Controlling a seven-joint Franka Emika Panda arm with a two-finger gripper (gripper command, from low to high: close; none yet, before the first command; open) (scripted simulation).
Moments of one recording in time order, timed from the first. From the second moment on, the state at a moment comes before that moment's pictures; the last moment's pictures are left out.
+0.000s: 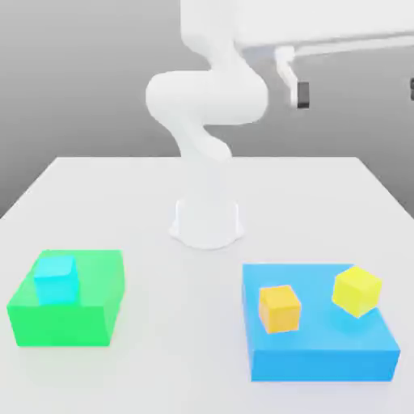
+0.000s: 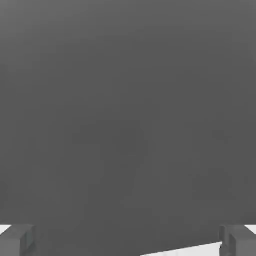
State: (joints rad) arm -0.01 -0.16 0.28 -2.16 -0.05 2.40 1.30
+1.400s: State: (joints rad) arm 0.04 0.29 0.18 -2.19 -0.18 2.46 1.69
